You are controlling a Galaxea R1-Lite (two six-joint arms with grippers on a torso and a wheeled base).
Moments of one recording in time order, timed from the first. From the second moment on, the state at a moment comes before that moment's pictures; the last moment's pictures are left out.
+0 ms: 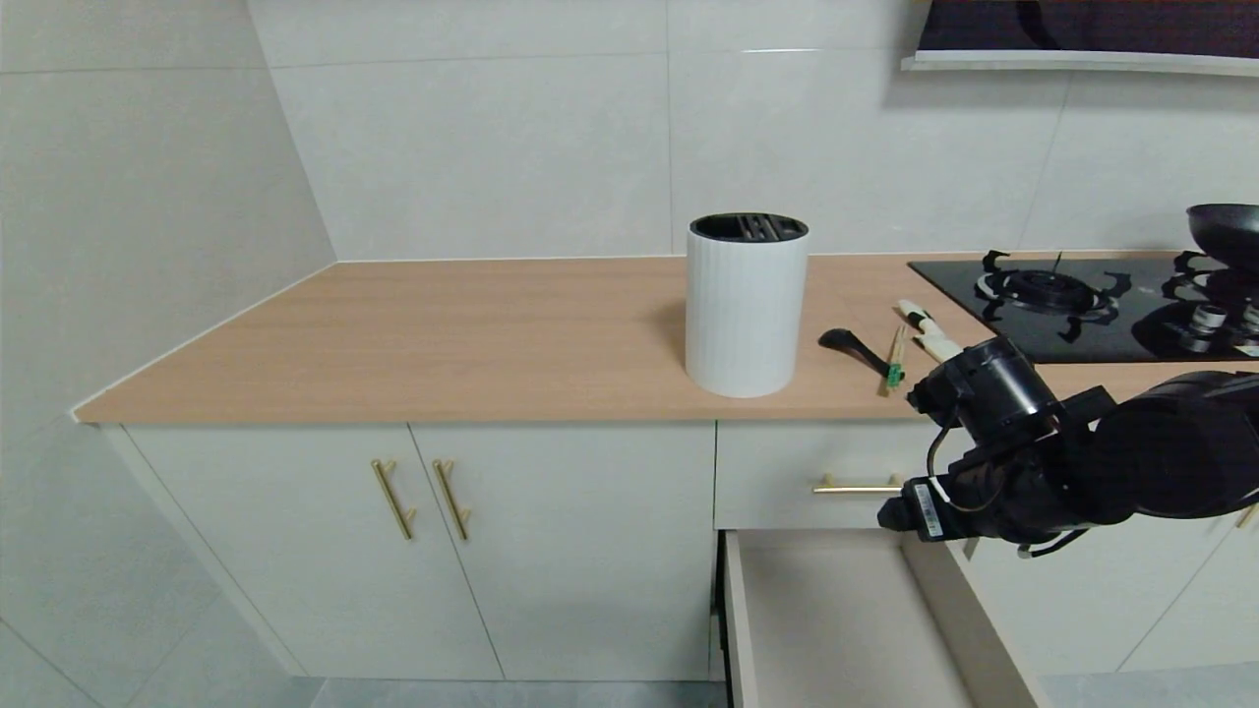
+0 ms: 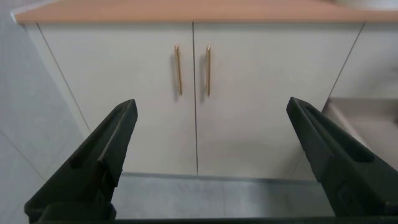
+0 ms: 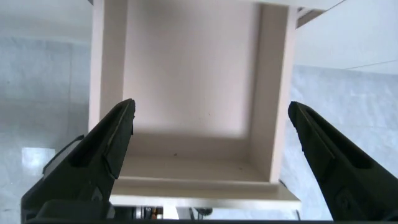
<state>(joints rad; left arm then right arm) 0.00 0.00 0.00 0.00 0.04 0.00 0.43 1.82 -1.03 0.16 -0.30 0.25</state>
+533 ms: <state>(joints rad) 0.00 0.00 0.00 -0.01 0.04 0.00 0.41 1.82 -1.07 0.02 -0.32 0.25</state>
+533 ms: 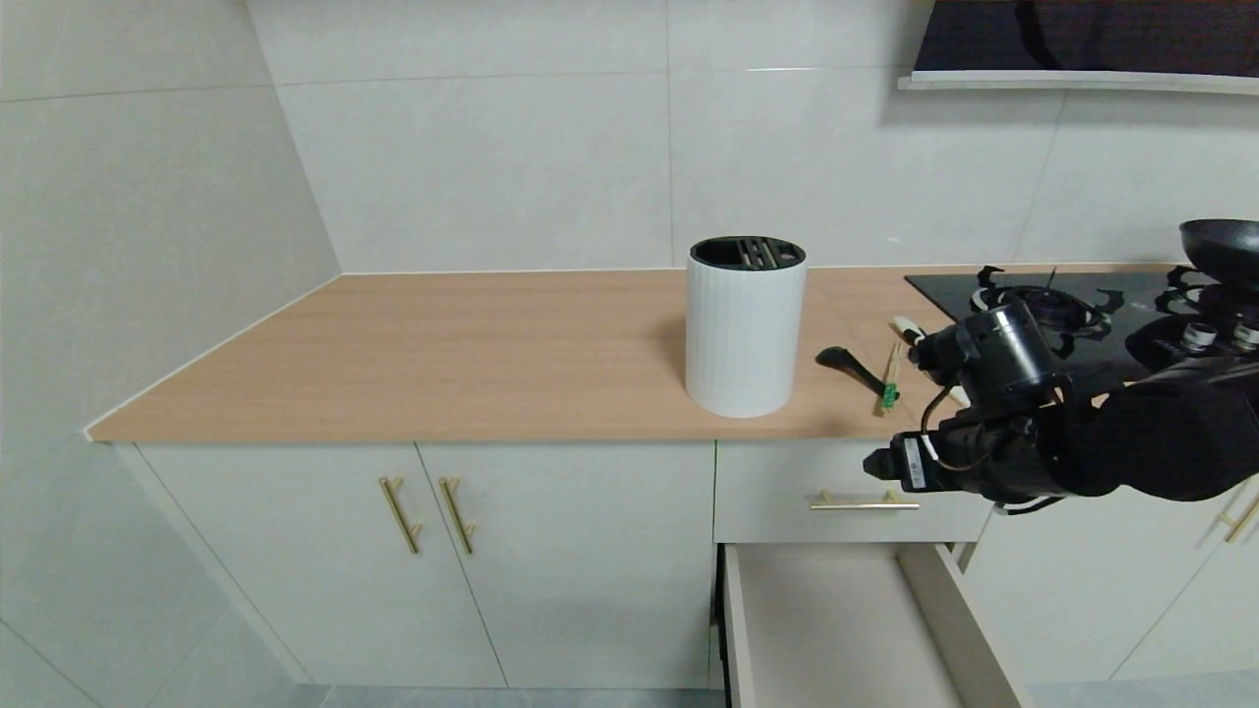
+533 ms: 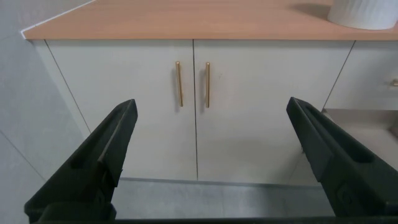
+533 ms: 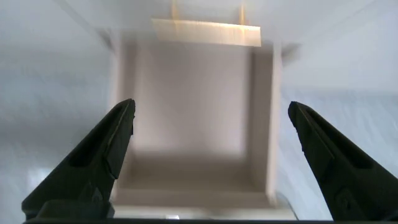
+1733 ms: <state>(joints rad) 0.00 0.00 0.00 -0.01 0.04 0.00 0.32 2.18 -1.54 0.02 -0.46 0.45</state>
